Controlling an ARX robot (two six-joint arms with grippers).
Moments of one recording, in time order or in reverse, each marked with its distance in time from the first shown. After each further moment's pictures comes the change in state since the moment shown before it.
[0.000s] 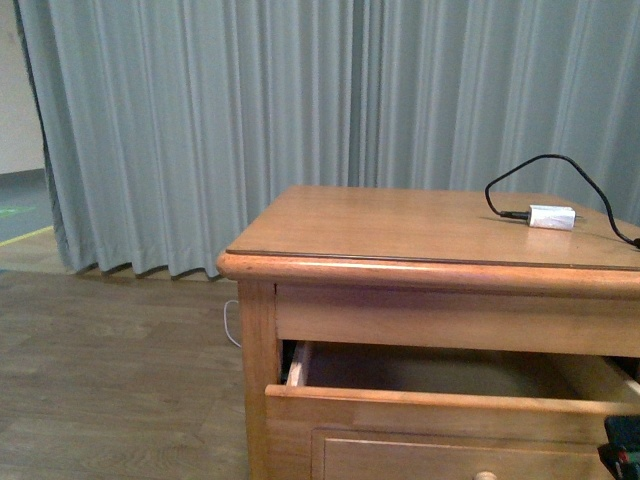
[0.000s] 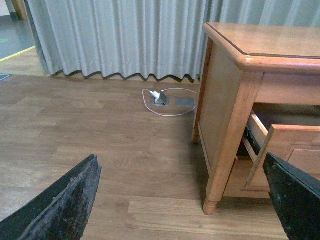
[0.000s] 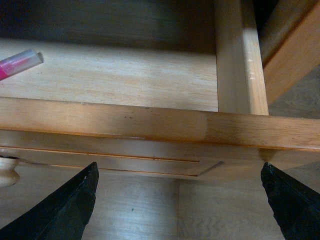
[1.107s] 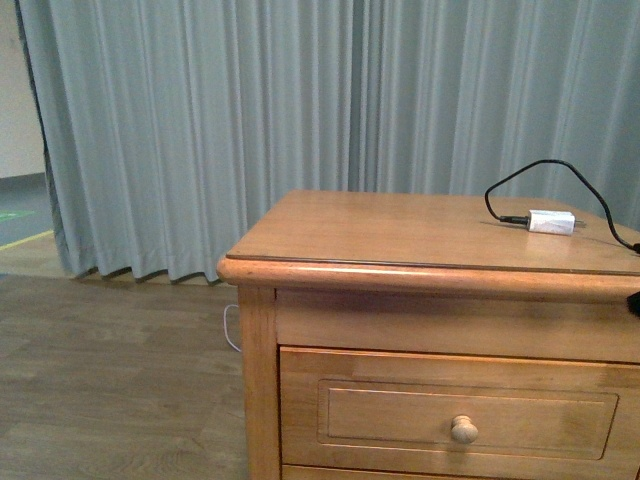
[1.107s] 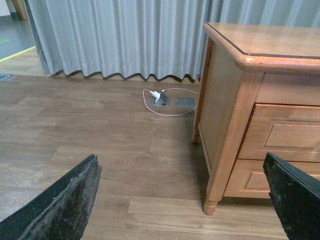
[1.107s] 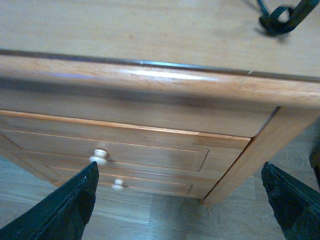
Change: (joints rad) left arm 0.000 0.000 0.000 0.000 0.000 0.000; right arm 0.017 -0.414 0.060 -0.262 -0.049 0.014
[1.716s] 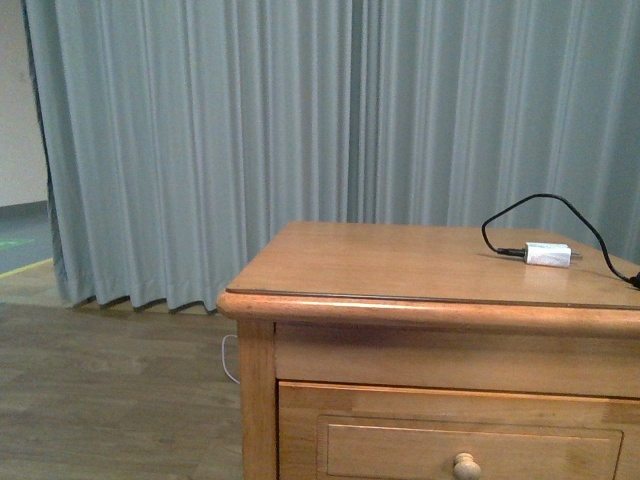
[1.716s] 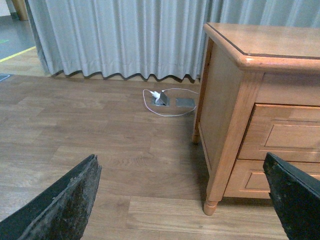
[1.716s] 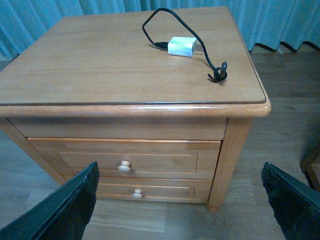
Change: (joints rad) left arm 0.000 0.000 0.000 0.000 0.000 0.000; right arm -0.059 -0.447 -0.016 -0.298 -0.045 0.087
